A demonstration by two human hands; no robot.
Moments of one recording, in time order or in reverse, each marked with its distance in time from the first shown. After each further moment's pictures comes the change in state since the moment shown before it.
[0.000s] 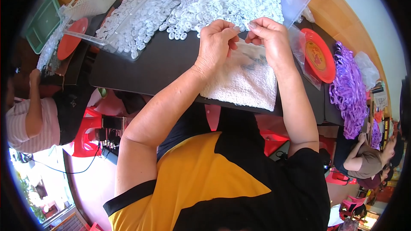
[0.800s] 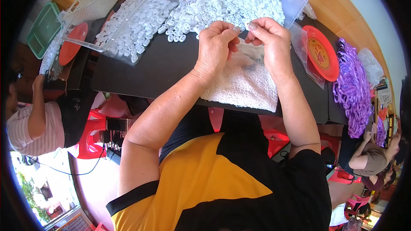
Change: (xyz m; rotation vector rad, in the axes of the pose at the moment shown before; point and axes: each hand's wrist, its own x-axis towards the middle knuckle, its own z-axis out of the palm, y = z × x) left_hand -0.004 0.001 0.002 0.015 -0.006 -0.029; right_hand -0.014 -0.001 0.013 0.017 0.117 -0.084
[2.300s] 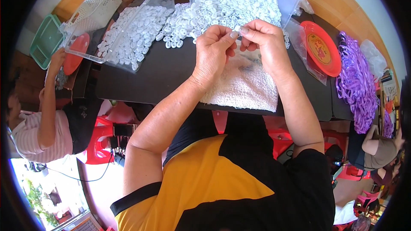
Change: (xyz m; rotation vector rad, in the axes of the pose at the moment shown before) left_hand -0.004 -0.002 0.006 0.071 -0.007 0.058; right_hand -0.001 -0.004 -0.005 0.051 -0.109 0.107
